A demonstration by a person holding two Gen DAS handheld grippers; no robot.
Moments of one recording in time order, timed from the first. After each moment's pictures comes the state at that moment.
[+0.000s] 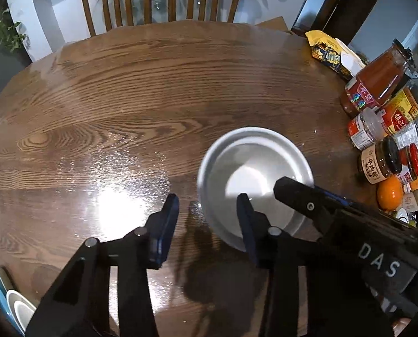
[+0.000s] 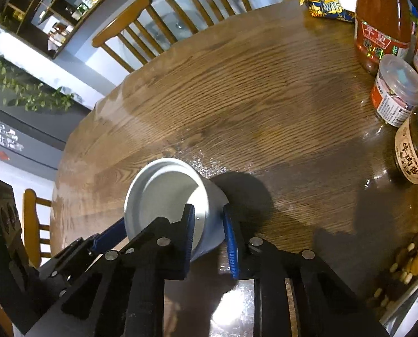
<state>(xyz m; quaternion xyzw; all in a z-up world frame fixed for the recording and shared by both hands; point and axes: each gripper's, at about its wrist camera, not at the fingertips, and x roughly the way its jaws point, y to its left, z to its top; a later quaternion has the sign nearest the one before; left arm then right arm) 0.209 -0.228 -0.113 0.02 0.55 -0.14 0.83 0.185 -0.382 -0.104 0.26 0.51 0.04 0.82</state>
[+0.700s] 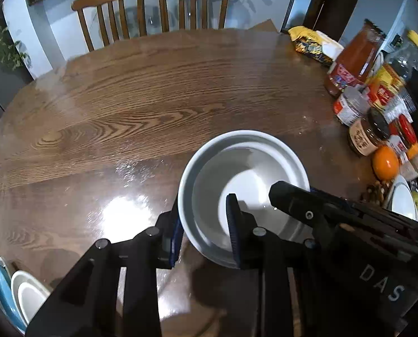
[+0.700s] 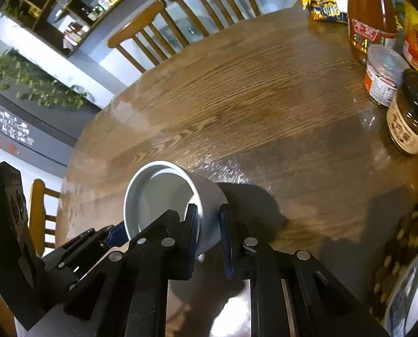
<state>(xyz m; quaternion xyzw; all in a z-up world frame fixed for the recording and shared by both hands) 0.160 -0.224 -0.101 0.06 0.51 -0.15 0.85 0.141 -0.365 -0.090 0.25 0.48 0.05 0.84</state>
